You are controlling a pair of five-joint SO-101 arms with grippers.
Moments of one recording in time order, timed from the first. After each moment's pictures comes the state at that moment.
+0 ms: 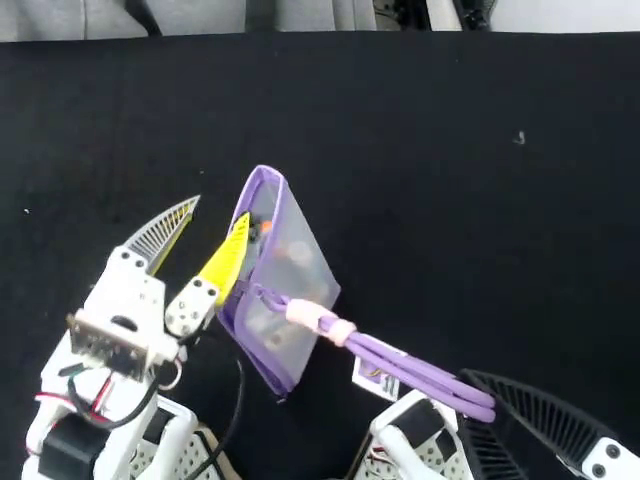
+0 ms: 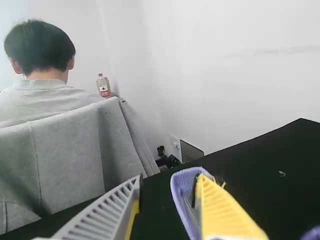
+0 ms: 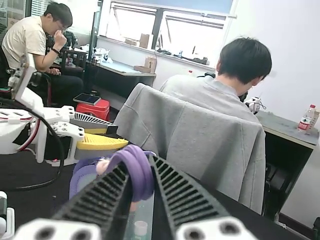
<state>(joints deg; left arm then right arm) 16.9 -100.4 59.5 46.5 -11.6 -34.6 -85.5 -8.6 99.4 12.4</state>
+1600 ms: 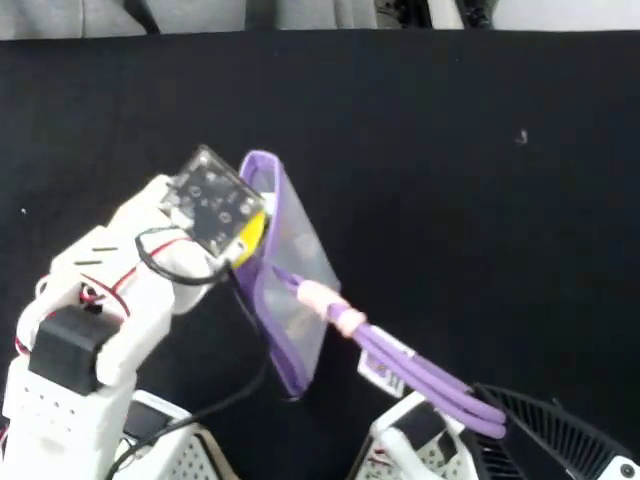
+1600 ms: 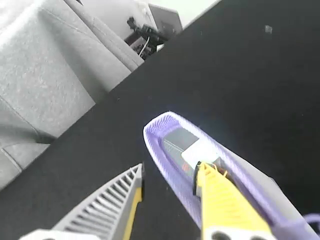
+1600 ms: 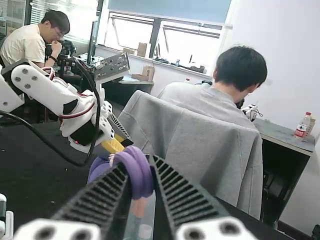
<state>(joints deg) 17.5 -55.5 21.6 73.1 -27.1 -34.5 -88.0 -8.5 99.4 12.4</state>
